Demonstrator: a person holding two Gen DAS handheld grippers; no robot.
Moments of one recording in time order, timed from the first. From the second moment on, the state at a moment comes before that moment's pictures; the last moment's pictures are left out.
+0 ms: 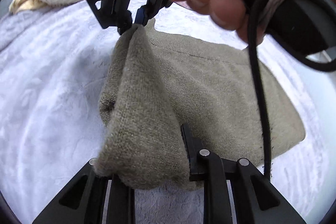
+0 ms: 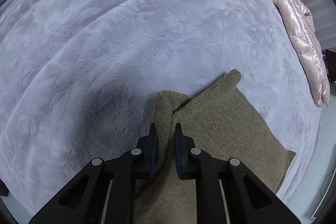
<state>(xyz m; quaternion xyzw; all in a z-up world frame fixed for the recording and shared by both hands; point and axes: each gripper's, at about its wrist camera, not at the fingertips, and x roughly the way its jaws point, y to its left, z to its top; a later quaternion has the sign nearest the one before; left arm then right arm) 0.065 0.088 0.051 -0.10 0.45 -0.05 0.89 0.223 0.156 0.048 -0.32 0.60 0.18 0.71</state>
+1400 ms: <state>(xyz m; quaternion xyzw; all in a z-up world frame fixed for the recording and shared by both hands) 0.078 -0.173 0.110 0.24 0.45 -0.07 0.86 0.246 -0.160 0.156 -0.11 0.52 0.26 0.81</state>
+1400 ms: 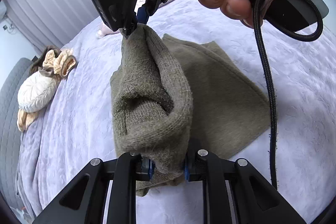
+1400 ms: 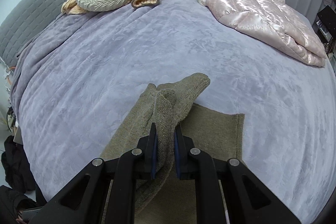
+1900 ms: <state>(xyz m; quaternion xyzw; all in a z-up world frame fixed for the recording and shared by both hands) 0.063 -0.248 0.089 0.33 0.44 -0.06 0.83 0.241 -0.245 0.150 -0.05 0.49 0.28 0.82</state>
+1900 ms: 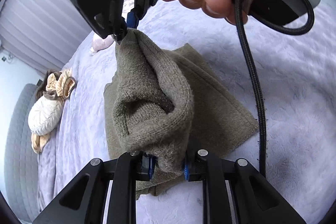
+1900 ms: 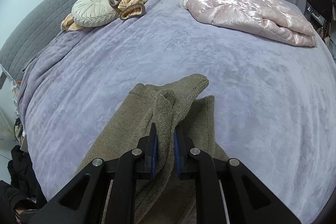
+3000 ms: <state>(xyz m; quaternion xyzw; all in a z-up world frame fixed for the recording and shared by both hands) 0.022 -0.260 0.057 0.48 0.36 -0.05 0.80 0.228 -0.353 0.052 0.19 0.51 0.27 0.79</state>
